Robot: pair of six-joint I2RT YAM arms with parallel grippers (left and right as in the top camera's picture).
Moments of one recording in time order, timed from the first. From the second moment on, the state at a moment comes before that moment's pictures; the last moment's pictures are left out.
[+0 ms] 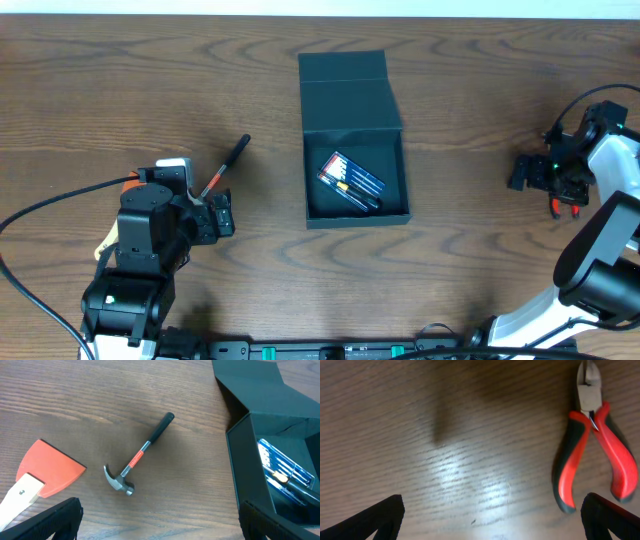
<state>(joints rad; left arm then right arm) -0.14 0.75 0.71 -0.68 0.02 -0.22 -0.48 1.89 1.29 -0.92 -0.06 -0.19</state>
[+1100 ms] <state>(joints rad) -0.14 0.75 0.71 -0.68 0.02 -0.22 -0.52 1.99 1.29 -0.82 -0.02 -0.19</state>
